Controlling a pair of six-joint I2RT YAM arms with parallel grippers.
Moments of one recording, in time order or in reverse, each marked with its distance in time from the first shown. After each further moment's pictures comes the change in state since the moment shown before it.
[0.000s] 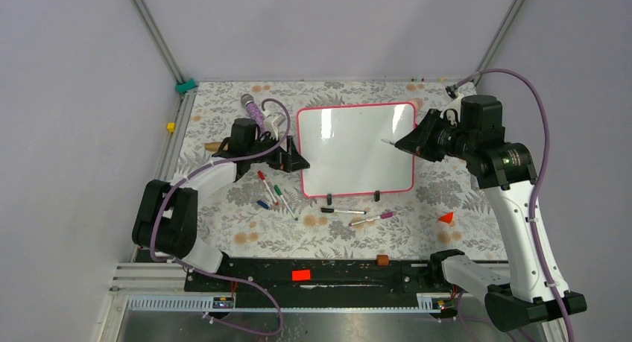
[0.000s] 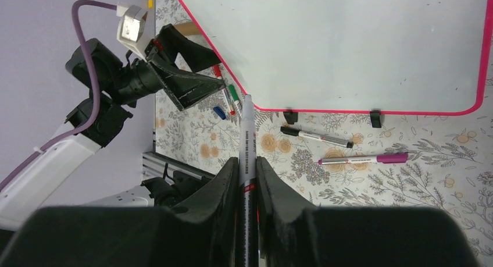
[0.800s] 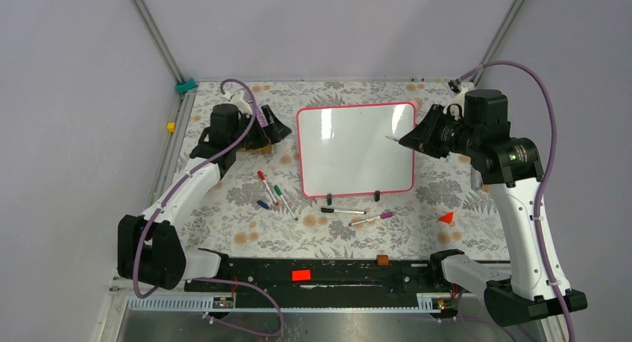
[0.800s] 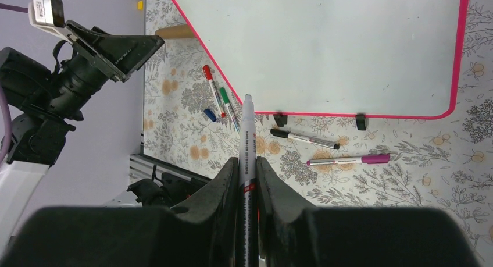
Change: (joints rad) left arm 0.024 -0.237 0.116 -0.199 -0.445 -0.290; right arm 0.001 0.033 0.098 -0.072 0.034 -0.053
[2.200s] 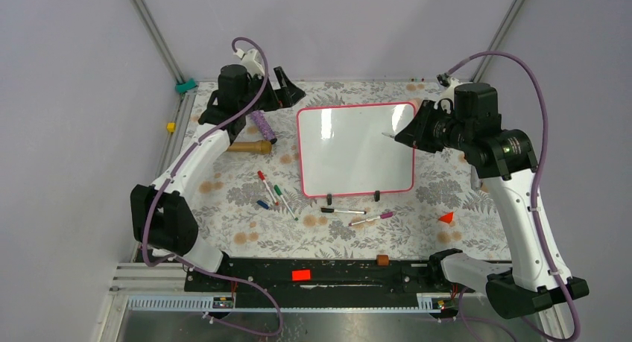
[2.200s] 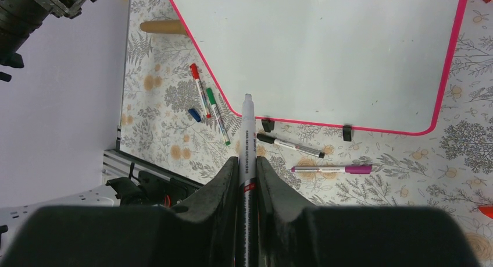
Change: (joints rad) left arm -0.031 0.235 0.431 -0.026 0.014 0.020; right arm 0.079 0.054 0.056 -0.002 0.074 -0.066
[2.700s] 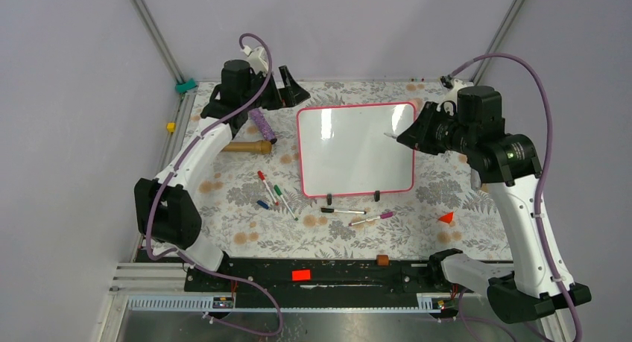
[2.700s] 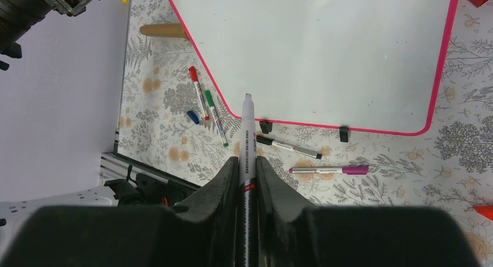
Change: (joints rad) left arm 0.002 0.049 0.057 -0.034 0.103 0.026; right arm 0.001 -0.030 -0.006 0.001 0.021 0.003
